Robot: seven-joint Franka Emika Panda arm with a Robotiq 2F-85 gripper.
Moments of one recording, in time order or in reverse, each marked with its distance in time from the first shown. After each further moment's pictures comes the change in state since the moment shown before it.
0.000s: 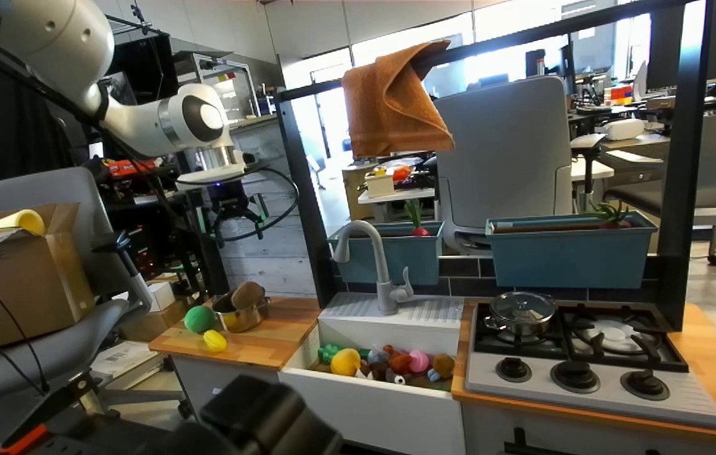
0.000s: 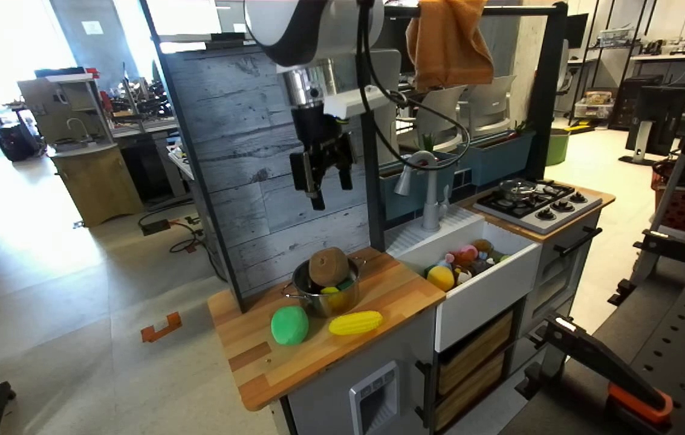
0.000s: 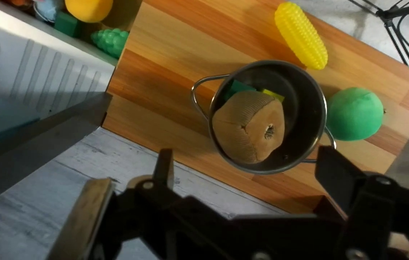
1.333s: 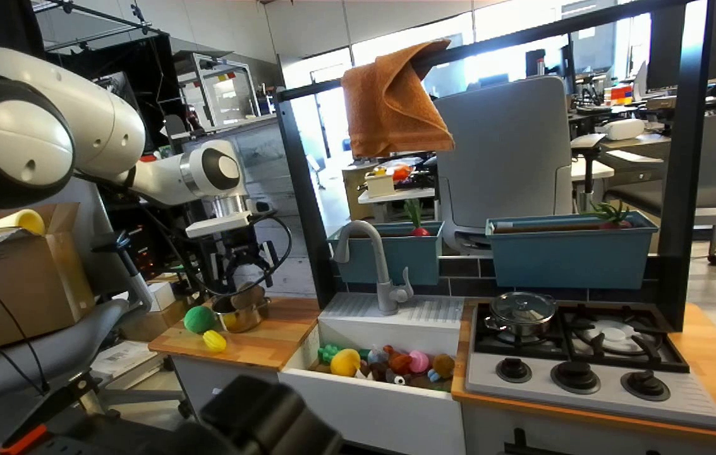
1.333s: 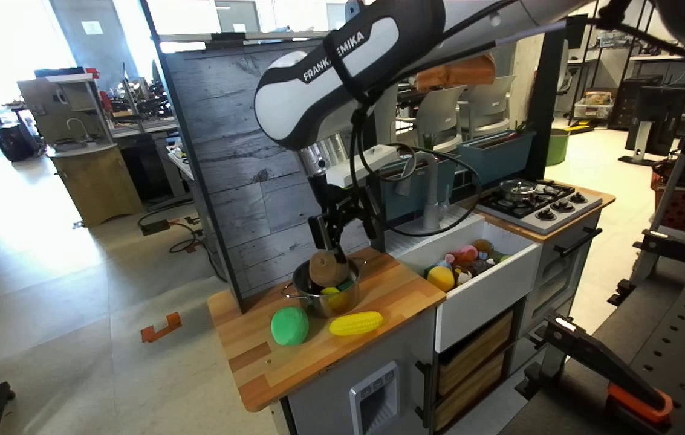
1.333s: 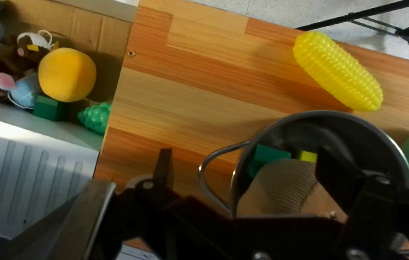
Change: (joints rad) arm 0.035 0.414 -0.049 0.518 0.008 -0.295 0.159
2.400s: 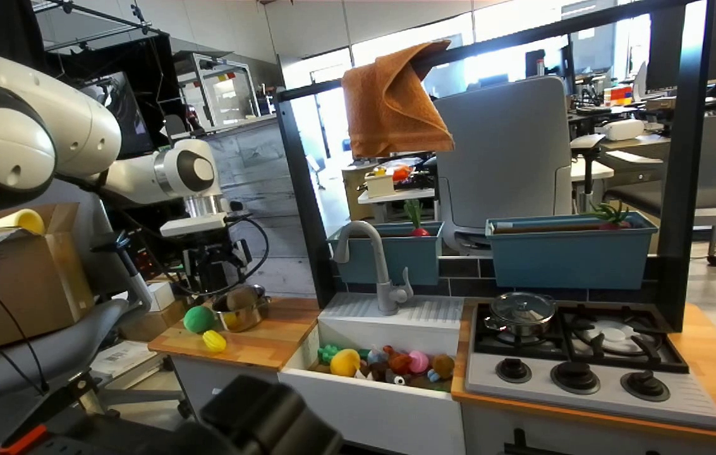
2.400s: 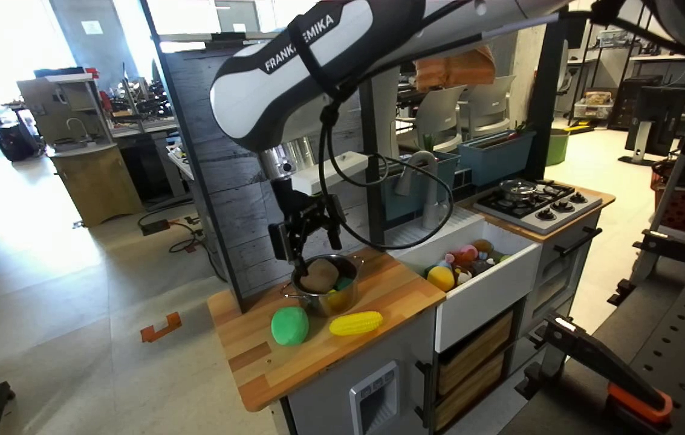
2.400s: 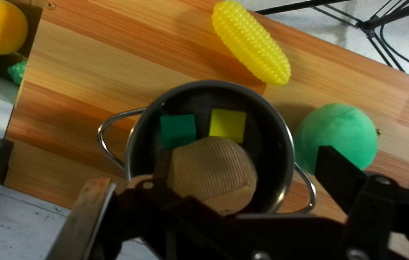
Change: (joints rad) arm 0.072 -0.007 0.033 0.009 0.036 0.061 -0.036
